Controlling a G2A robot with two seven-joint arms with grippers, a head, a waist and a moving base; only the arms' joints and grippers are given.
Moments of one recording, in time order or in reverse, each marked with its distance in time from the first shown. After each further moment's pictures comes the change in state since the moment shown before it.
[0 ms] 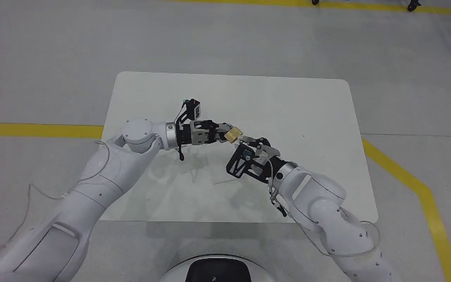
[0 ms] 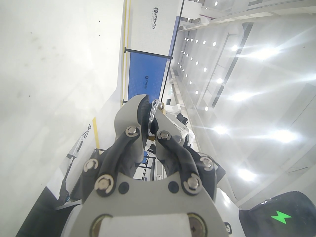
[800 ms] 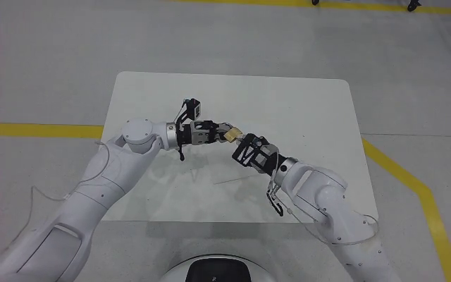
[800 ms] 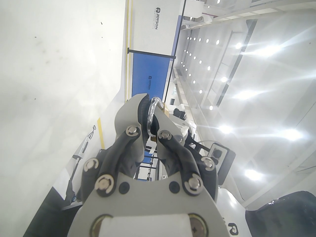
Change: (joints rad) left arm 0.016 -0.017 -0.040 0.000 0.068 -0.016 -0.007; right arm 0.011 -0.026 0.055 0.074 0.291 0.024 -0.001
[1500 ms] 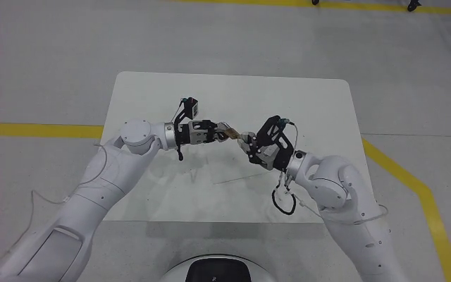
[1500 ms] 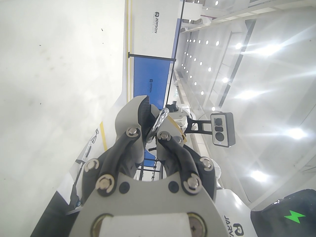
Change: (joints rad) left arm 0.023 -0.005 -0.046 -0.009 0.046 -0.016 0.001; right arm 0.028 -0.003 0.104 0.128 0.561 -0.073 0.073
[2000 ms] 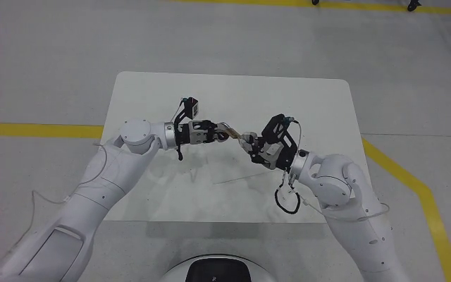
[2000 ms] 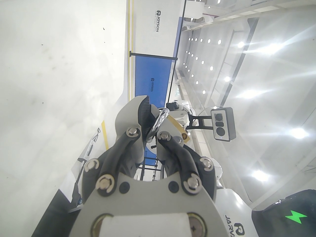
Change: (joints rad) left arm -0.001 -0.009 -0.014 0.009 0.020 0.004 -0.019; right arm 0.001 0.005 0.017 0.023 0.065 -0.036 0.004
